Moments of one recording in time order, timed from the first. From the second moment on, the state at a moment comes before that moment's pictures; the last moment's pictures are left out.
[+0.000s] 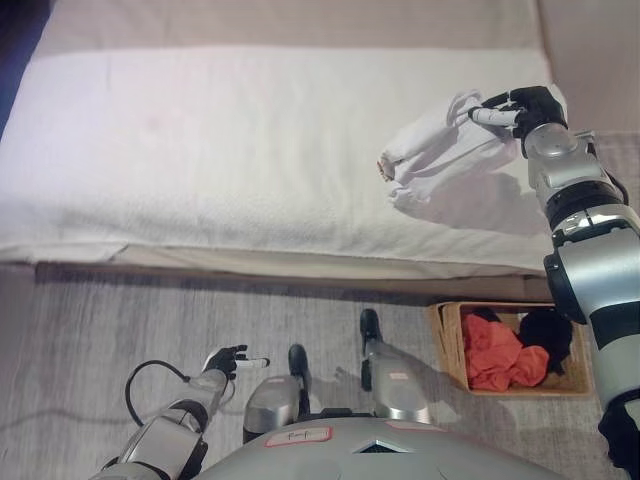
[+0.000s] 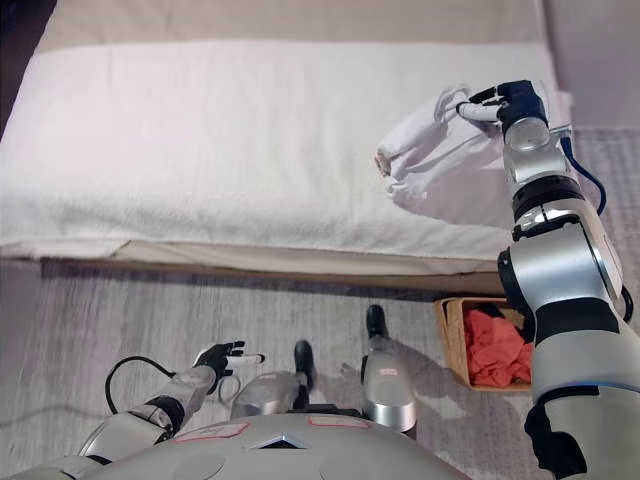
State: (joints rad) left arm -0.10 0.28 -0.36 1.30 -0.17 0.01 0.03; right arm -1.12 -0.59 0.48 1.34 0.28 0.11 -0.05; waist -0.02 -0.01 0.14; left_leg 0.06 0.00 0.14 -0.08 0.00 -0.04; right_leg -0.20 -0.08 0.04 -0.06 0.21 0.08
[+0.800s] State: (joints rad) left arm -0.03 0.29 -0.36 1.33 -0.11 0.03 0.03; right arm -0.98 -0.78 0.50 1.42 0.14 0.13 -0.01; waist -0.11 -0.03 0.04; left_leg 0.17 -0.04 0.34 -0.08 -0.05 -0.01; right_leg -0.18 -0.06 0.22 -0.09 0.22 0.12
